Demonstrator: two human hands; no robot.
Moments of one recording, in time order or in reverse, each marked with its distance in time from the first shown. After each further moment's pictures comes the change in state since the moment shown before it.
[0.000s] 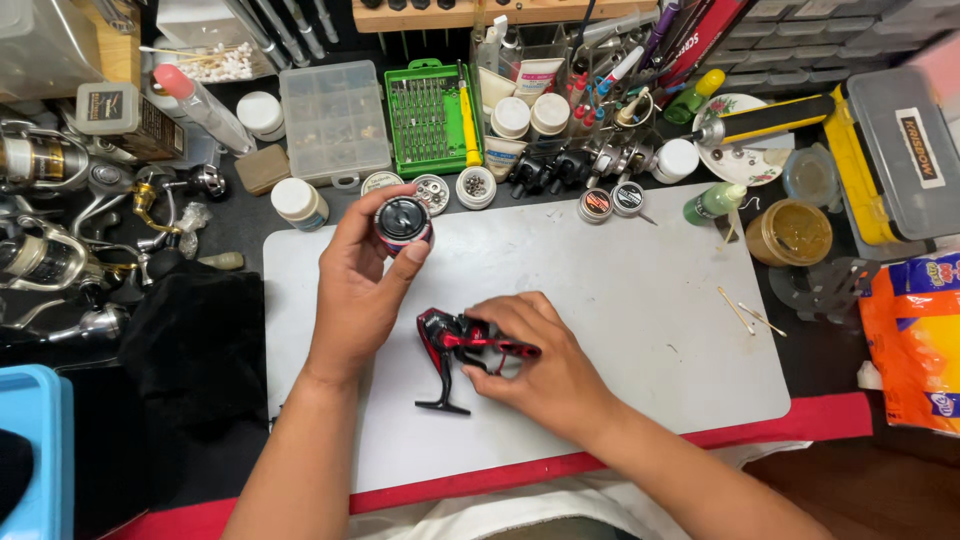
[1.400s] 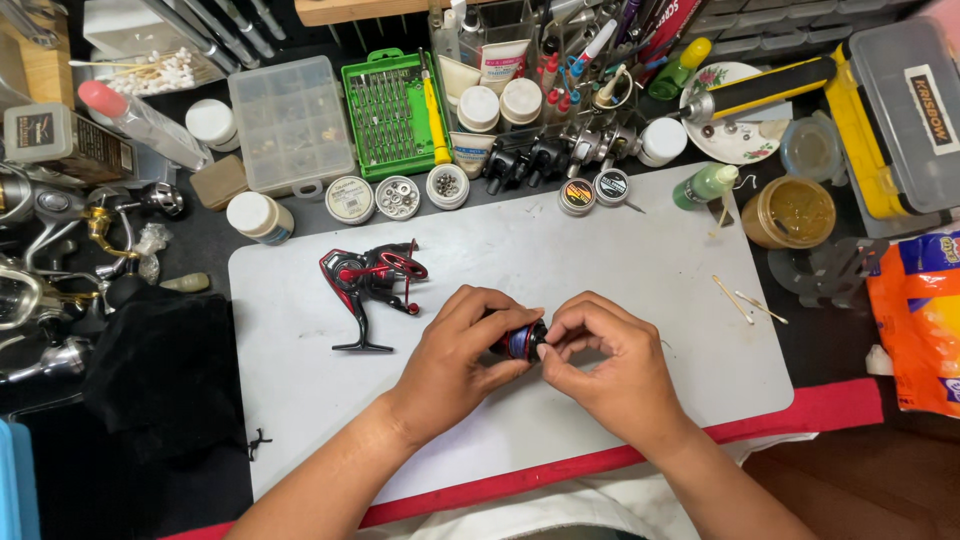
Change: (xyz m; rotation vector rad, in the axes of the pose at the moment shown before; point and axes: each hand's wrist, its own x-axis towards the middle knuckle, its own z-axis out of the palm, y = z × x) left_hand -0.050 -0.020 0.065 0.454 -0.513 0.192; right_hand -0.024 0.015 -0.052 0.148 0.223 0.199
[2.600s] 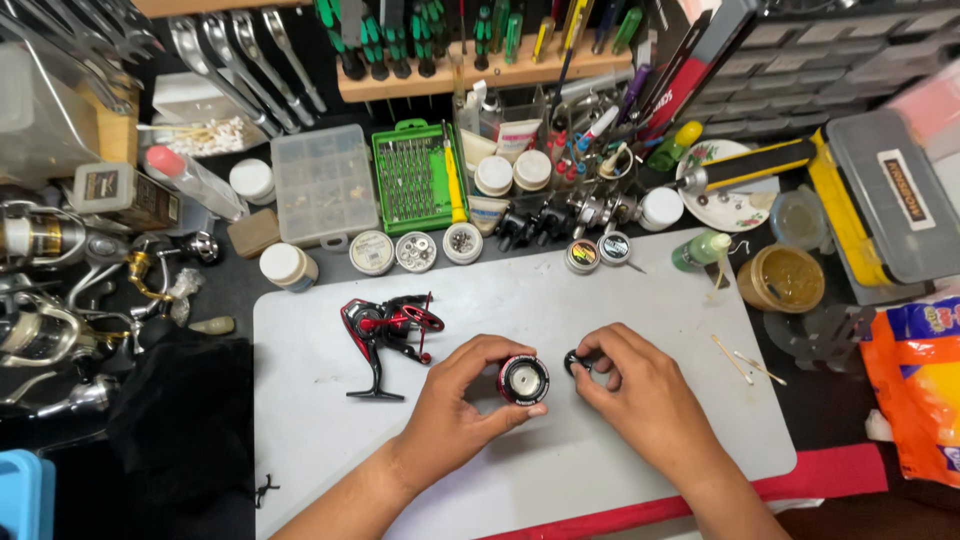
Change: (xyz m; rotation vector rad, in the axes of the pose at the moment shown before) left_hand 0.012 0.021 -0.014 -0.317 0.133 -0.184; right_hand 0.023 0.022 -0.027 -0.476 -0.136 0.240
